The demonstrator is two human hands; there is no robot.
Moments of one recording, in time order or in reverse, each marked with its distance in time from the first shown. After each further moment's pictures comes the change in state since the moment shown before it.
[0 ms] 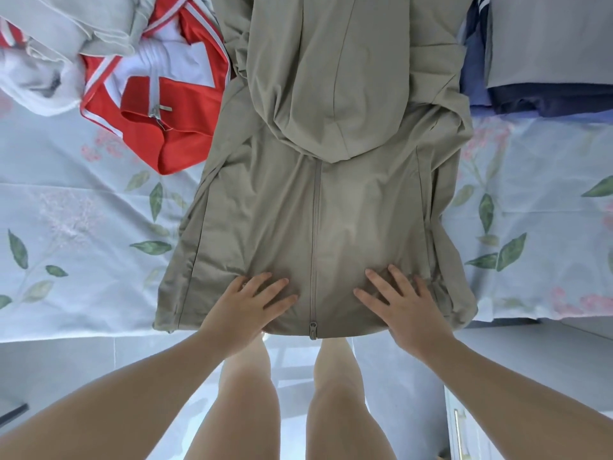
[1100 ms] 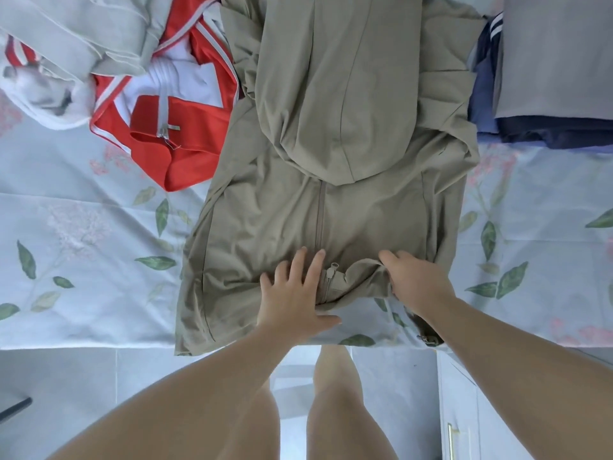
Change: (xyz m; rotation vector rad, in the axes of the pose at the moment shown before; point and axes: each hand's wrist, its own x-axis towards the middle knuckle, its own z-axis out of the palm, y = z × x) left_hand 0.083 0.035 -0.064 -0.319 -0.225 -0.559; right_hand 0.069 0.040 -0.086 0.239 -0.214 0.249
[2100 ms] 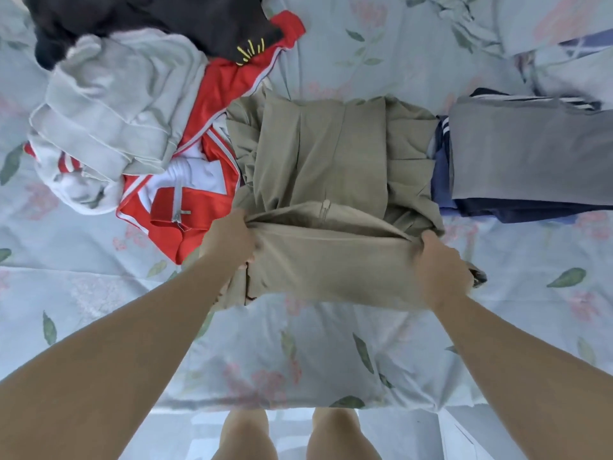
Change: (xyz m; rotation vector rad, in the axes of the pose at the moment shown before) left_hand 0.091 -0.076 -0.183 -0.603 0.183 -0.359; right_hand 0.032 0.040 -0.111 0.384 0.341 0.494
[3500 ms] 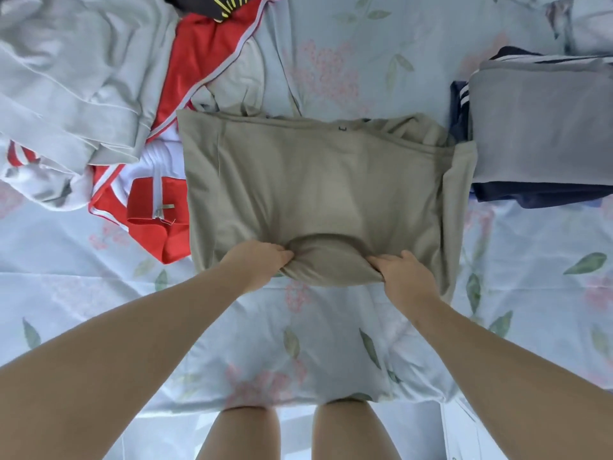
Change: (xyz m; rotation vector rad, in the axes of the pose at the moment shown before) left_hand 0.021 -0.013 0.052 0.899 -0.426 0.709; right_hand 0.003 -0.011 0.060 -0.269 -0.306 -0.397
